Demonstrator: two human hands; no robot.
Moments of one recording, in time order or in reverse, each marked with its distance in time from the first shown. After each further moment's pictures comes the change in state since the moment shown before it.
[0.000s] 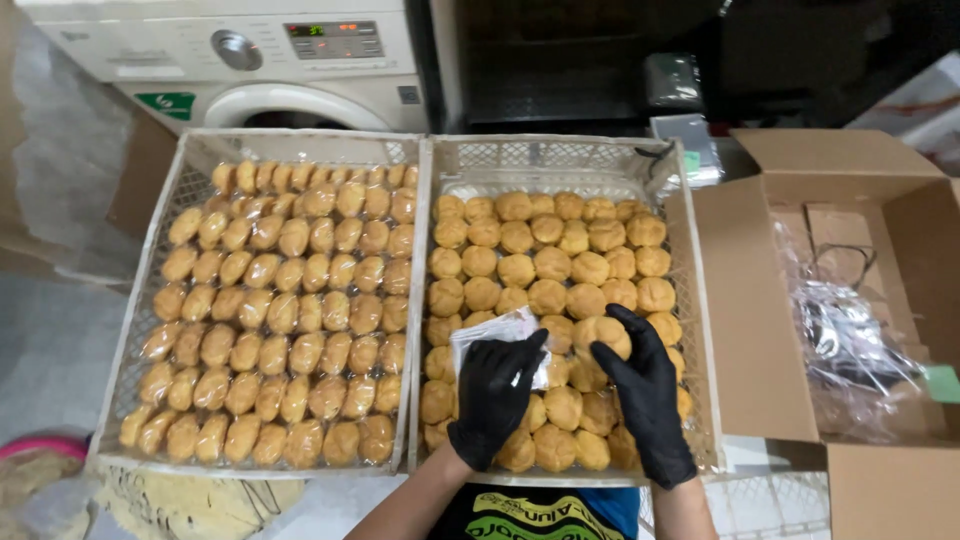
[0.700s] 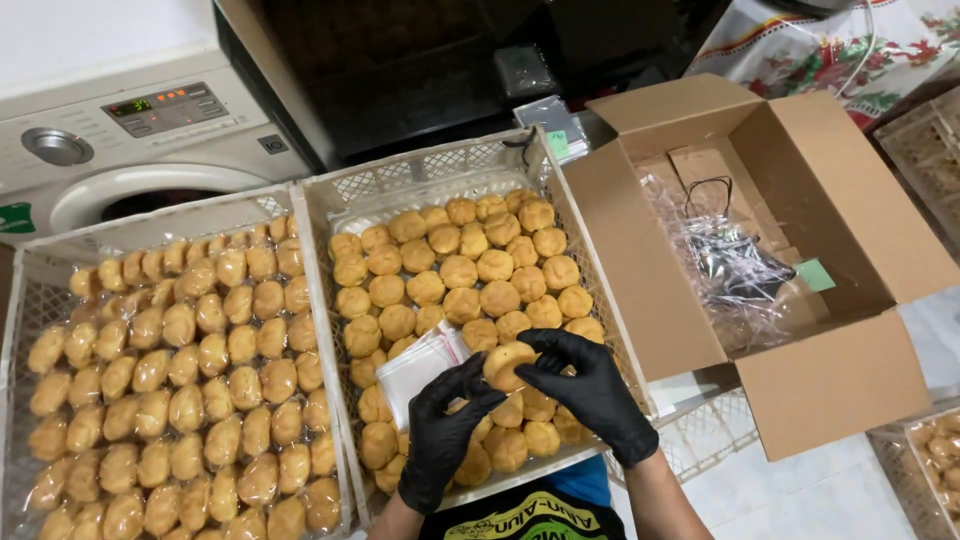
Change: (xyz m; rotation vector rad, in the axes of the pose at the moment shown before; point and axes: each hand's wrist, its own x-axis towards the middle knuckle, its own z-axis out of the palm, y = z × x) left_hand -0.010 0.018 0.015 -0.896 -0.243 -0.707; right_hand -0.026 -0.011 -0.037 0.059 -0.085 -0.004
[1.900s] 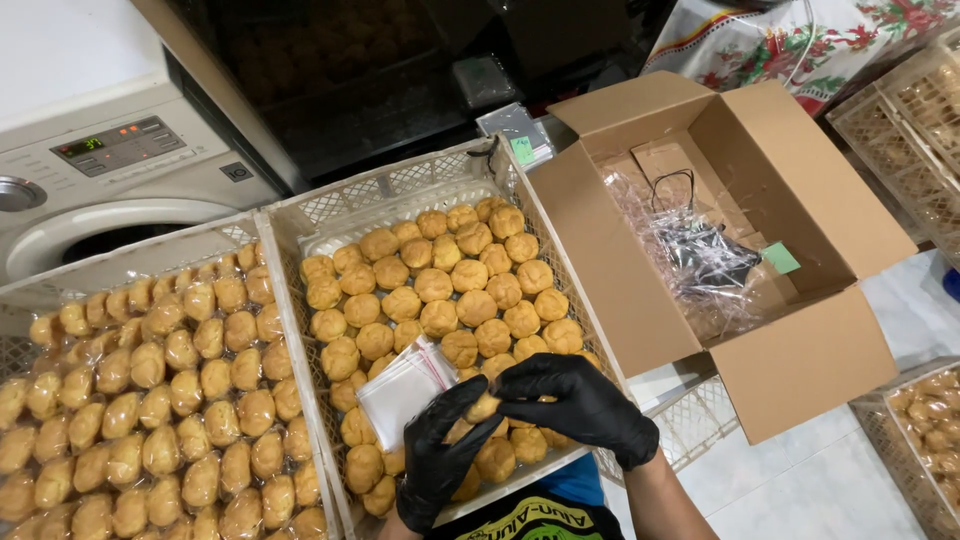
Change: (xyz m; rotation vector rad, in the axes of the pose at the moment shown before) left_hand -0.005 0.003 0.003 0.426 -0.062 0.530; right_hand -0.009 -0.027 -0.019 -0.260 -0.293 -0.516
